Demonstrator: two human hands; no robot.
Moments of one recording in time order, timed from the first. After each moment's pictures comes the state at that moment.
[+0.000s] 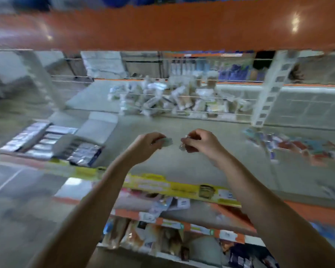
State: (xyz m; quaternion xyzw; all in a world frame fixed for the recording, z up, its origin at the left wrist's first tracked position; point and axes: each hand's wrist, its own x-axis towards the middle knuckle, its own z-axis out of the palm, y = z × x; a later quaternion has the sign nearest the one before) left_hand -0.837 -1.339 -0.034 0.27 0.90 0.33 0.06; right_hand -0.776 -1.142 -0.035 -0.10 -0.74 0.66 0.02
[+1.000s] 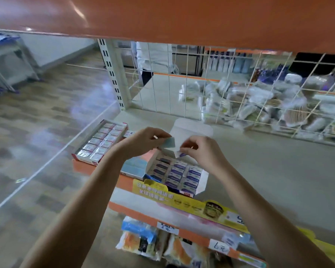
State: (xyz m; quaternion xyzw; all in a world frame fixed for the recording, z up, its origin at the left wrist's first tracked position) left_hand -0.984 -1.616 -0.003 0.22 0.90 0.35 0.14; right_hand -0.935 -1.429 -0.037 0.04 -0.91 0.42 0.04
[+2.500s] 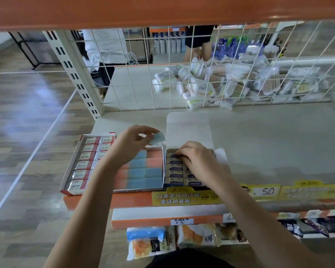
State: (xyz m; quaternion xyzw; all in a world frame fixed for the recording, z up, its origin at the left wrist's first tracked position) left_hand -1.050 -1.670 -0.040 0.31 0.83 0.45 0.14; right_hand -0.923 -1.501 -0.063 -0.03 -0.97 0.24 0.09
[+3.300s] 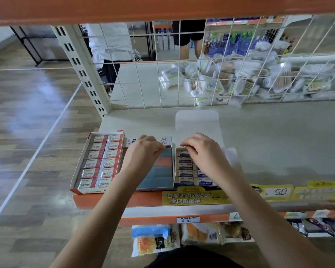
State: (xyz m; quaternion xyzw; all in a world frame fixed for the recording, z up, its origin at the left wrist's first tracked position) left_hand -1.037 -1.673 -0.072 0.41 0.88 0.23 -0.08; right_hand -0.943 -1.507 -0.062 -0.05 -0.96 0.24 0.14
